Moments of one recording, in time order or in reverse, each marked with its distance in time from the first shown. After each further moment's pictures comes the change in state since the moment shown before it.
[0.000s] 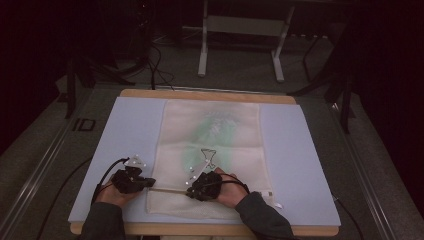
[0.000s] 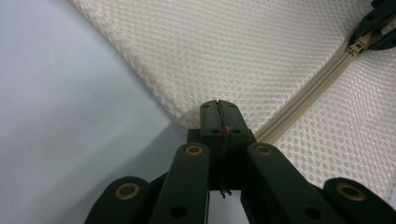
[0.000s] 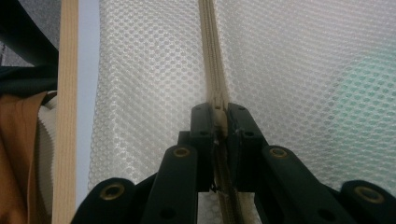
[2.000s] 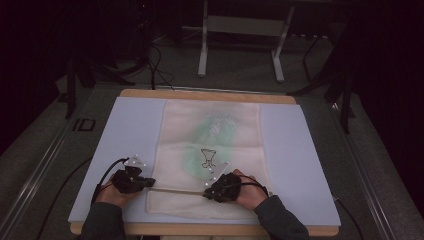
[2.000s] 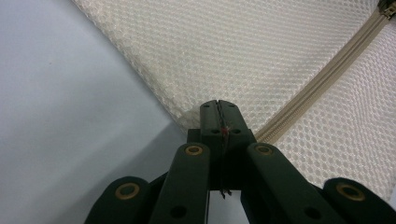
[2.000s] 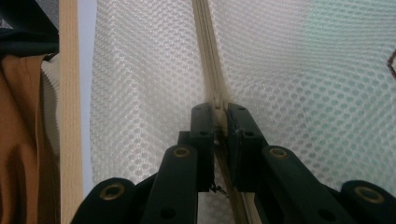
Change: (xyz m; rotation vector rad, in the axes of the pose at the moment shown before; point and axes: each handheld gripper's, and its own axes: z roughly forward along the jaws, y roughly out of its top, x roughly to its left) left arm 0.000 0.000 0.000 0.000 -0.002 -0.006; right arm -0.004 -0.041 -0.032 0.017 -0.015 0.024
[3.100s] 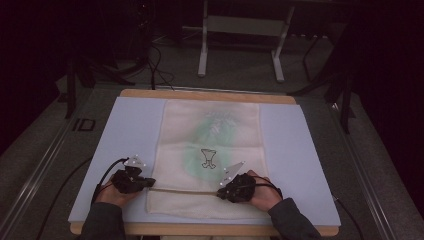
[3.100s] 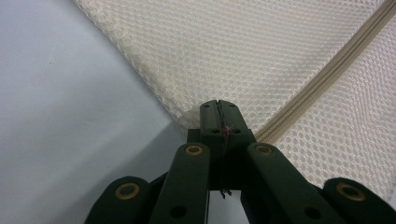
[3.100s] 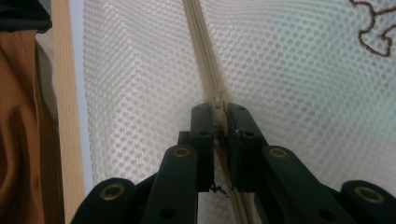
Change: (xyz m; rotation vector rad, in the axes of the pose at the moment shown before) left arm 0.000 0.000 0.000 -0.001 0.000 -0.001; right arm -0.005 -0.030 -0.023 0.016 -0.027 0.040
